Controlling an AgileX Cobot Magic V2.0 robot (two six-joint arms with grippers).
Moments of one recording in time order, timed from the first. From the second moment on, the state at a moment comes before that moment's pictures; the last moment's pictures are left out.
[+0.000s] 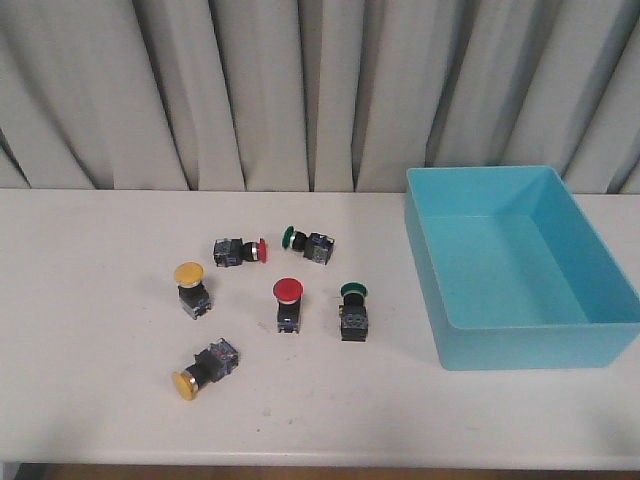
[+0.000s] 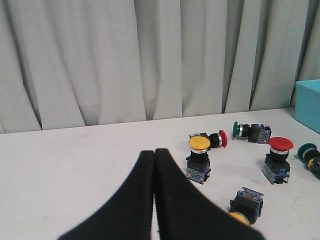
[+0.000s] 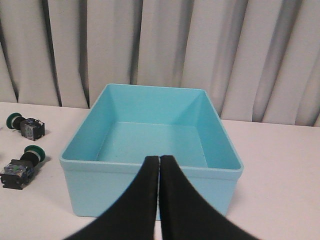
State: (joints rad) left arm -0.10 -0.01 0.03 0.06 0.08 -0.10; right arm 0.00 -0.01 0.03 0.01 0.13 -0.10
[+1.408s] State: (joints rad) left arm -0.10 0.42 -0.56 0.12 0.55 -0.09; right arm 0.00 0.39 -0.55 0.01 0.50 -0.08
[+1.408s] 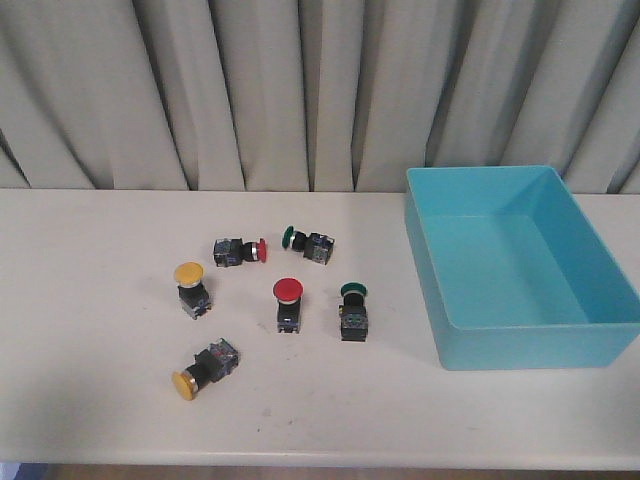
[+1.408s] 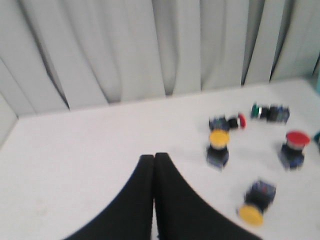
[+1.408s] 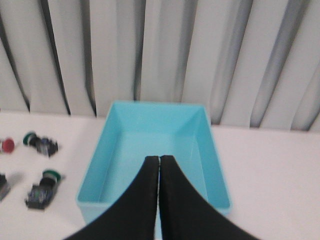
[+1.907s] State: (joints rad) left arm -0.10 0.65 -0.54 0.12 0.68 -0.09; right arm 0.00 0.61 -0.55 0.02 0.66 -0.07
